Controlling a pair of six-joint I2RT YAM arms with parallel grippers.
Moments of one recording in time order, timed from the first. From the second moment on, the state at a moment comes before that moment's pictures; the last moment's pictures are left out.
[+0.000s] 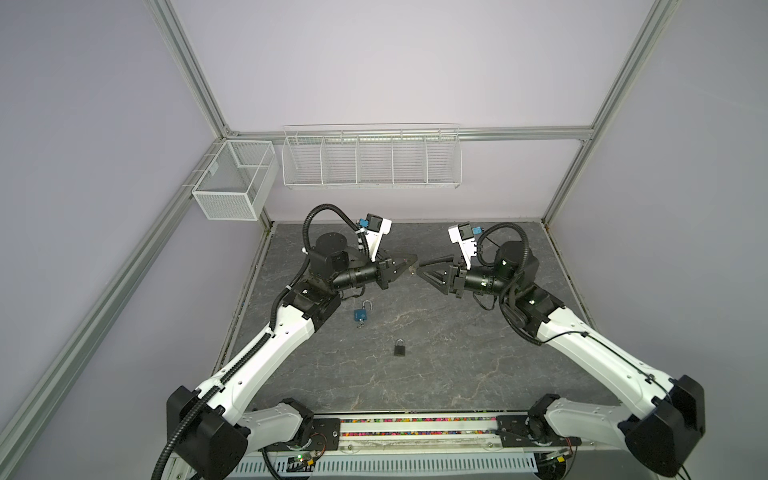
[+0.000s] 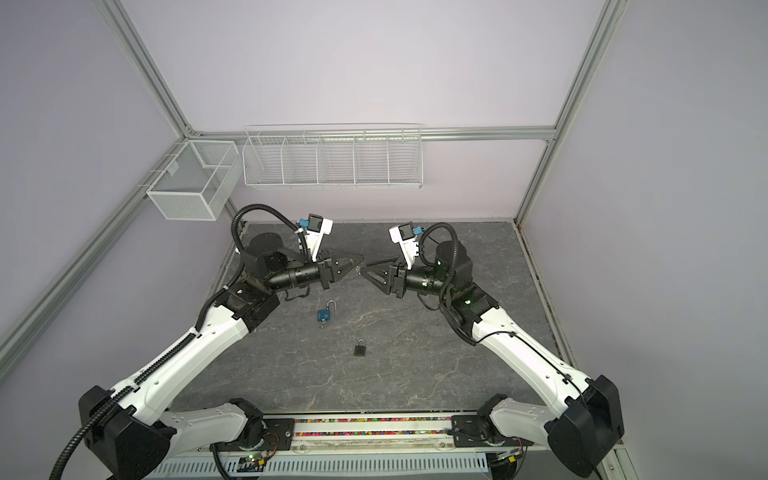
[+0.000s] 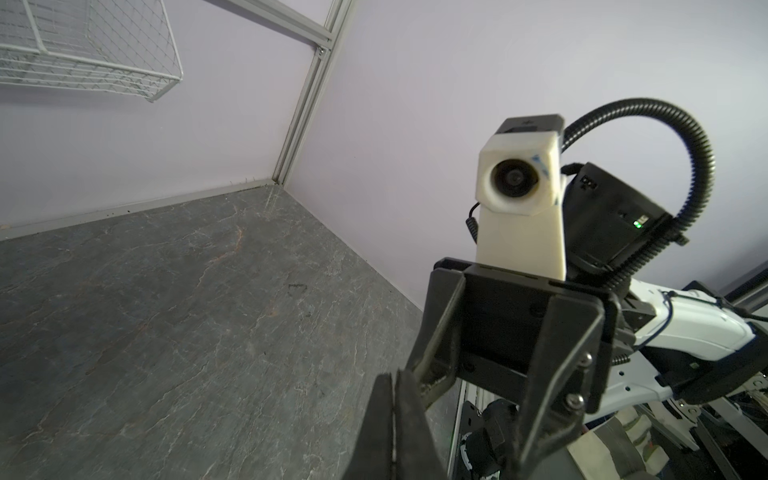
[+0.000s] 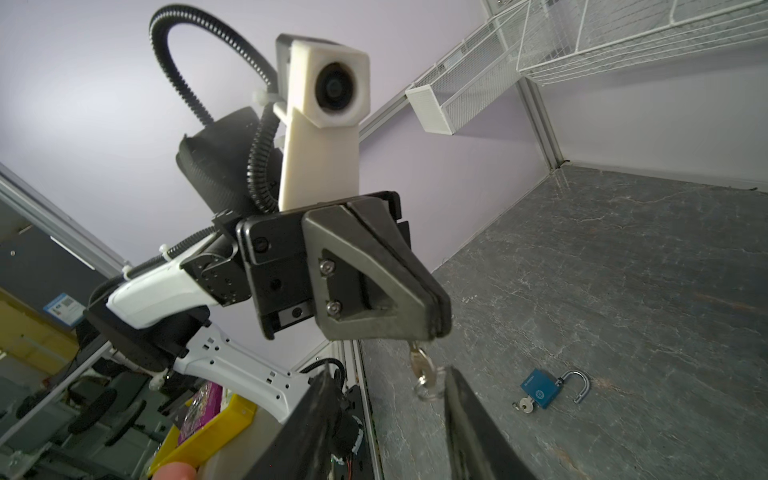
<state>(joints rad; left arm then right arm) -0.58 1.23 1.12 0.00 0.71 -0.44 0.61 1.22 1.04 0.14 -0.76 0.56</state>
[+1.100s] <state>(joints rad) -0.58 1.28 1.20 -0.06 0.81 -0.35 0.57 1.31 1.07 0.14 -0.90 0.56</state>
